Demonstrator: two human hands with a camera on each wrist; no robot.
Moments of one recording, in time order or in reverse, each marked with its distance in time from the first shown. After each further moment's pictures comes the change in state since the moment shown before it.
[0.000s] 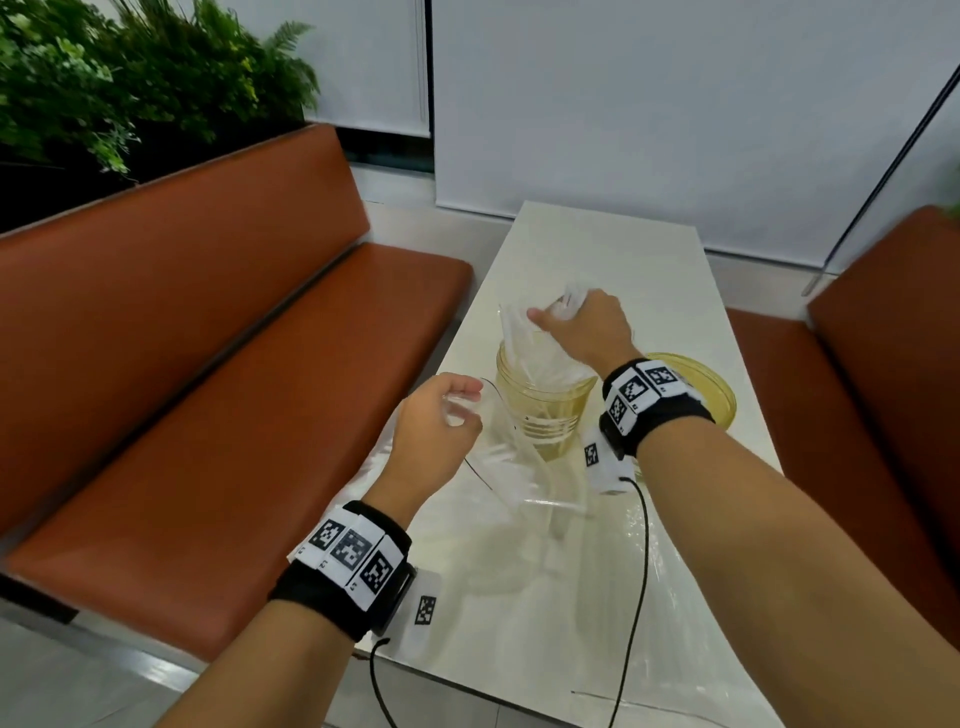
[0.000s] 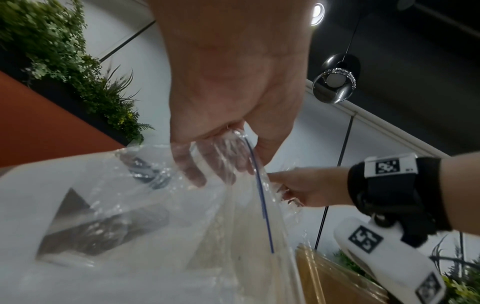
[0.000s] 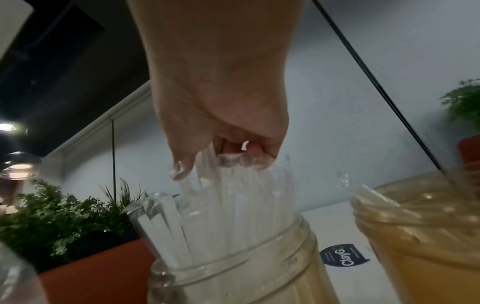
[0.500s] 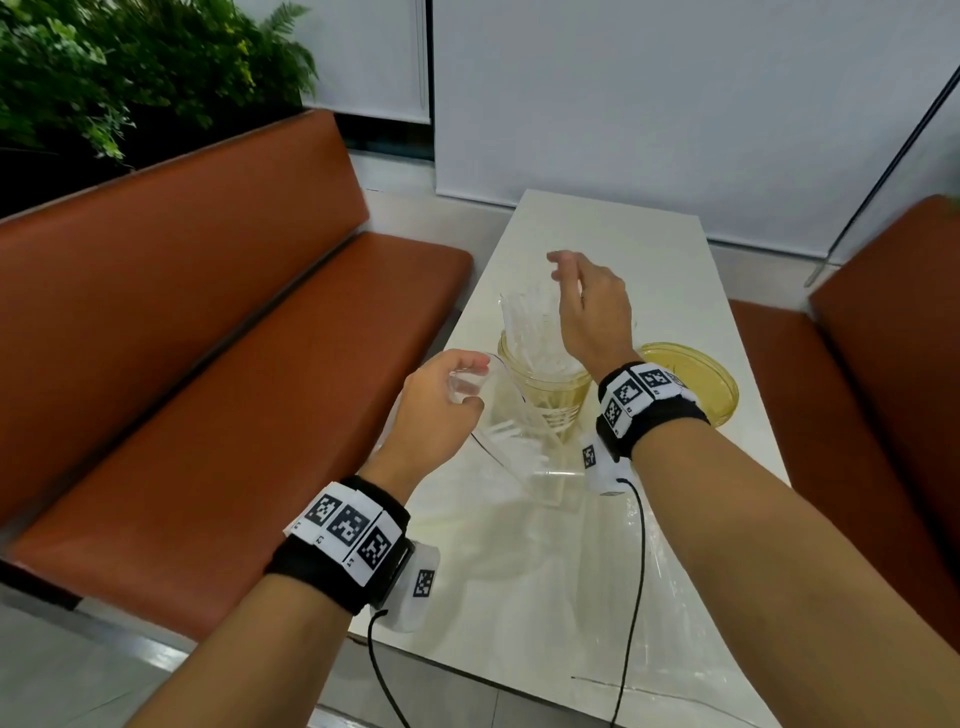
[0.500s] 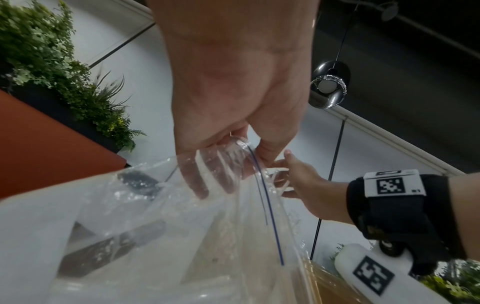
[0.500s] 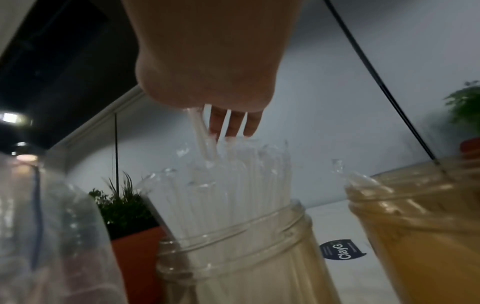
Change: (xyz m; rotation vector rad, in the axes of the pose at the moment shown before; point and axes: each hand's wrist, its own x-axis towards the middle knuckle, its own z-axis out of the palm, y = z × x) left_hand 0.006 0.010 -0.007 -0.058 -0.125 0.008; right_hand -0.019 -0.006 0.003 0.167 0.292 -0.288
